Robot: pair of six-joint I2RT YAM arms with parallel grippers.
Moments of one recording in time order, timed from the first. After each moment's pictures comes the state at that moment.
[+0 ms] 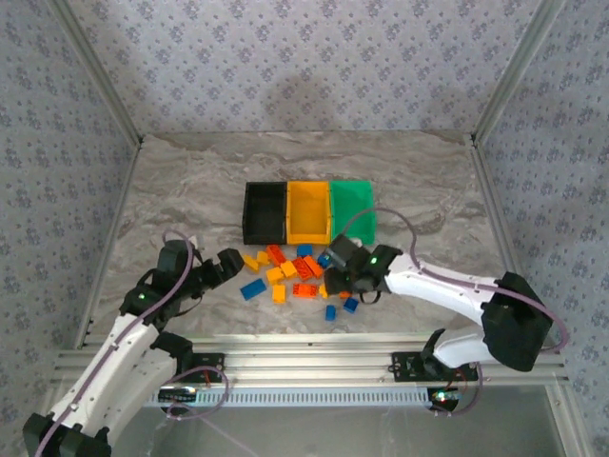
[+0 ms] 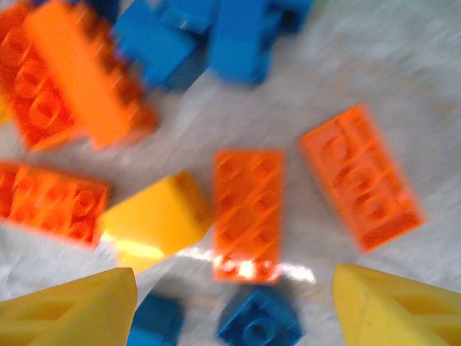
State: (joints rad) left arm -0.38 0.64 0.51 -0.63 0.16 -0.85; right arm 0.96 1.35 0.85 -0.72 0.16 0.76
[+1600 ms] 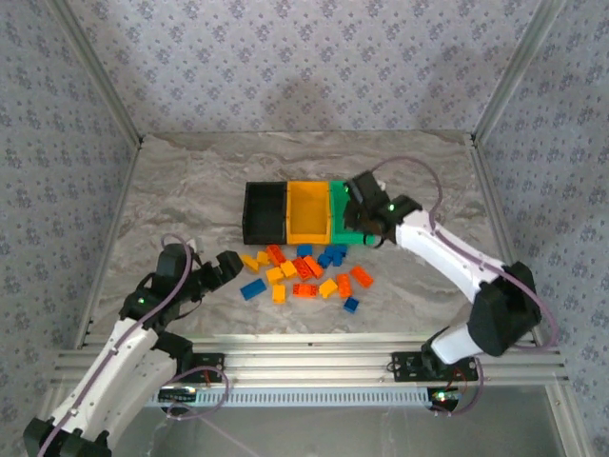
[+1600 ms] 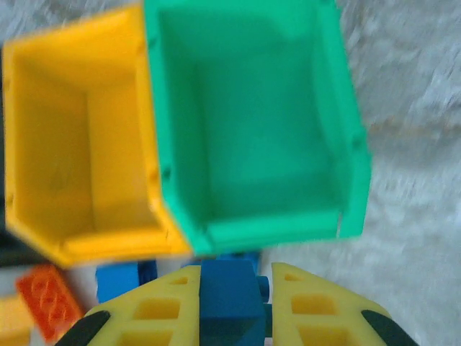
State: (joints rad) left arm -0.38 0.62 0.48 -0.63 0.16 -0.87; right arm 0.56 1.50 1.22 -0.69 0.20 0.70
